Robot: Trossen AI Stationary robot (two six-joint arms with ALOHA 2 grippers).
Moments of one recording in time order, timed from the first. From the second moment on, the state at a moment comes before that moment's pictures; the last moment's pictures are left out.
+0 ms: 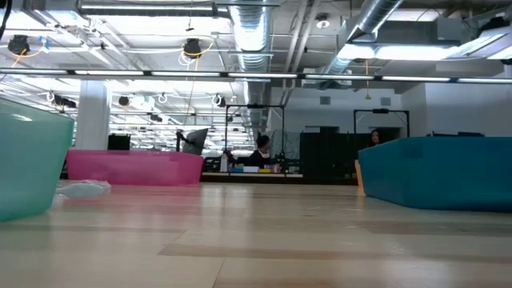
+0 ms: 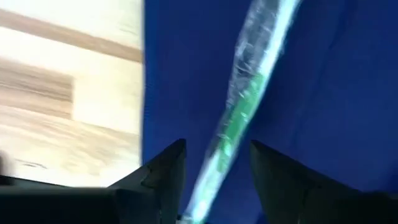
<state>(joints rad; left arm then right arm) -0.73 0.98 0.54 0.61 -0.30 -0.09 0.99 1.90 1.24 -0.87 -0.08 2.28</state>
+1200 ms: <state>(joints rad) -0.73 0.98 0.54 0.62 -0.30 -0.09 0.99 1.90 1.20 -0.82 -0.11 2.28</state>
